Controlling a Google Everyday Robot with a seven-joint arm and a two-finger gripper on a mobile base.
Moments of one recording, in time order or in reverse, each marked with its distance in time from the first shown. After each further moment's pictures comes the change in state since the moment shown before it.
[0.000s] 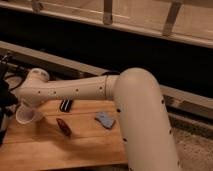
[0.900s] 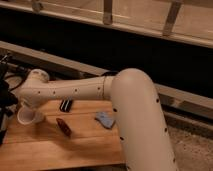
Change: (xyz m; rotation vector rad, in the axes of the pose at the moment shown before) arm 0.004 -0.002 0.013 -0.004 0.029 0.008
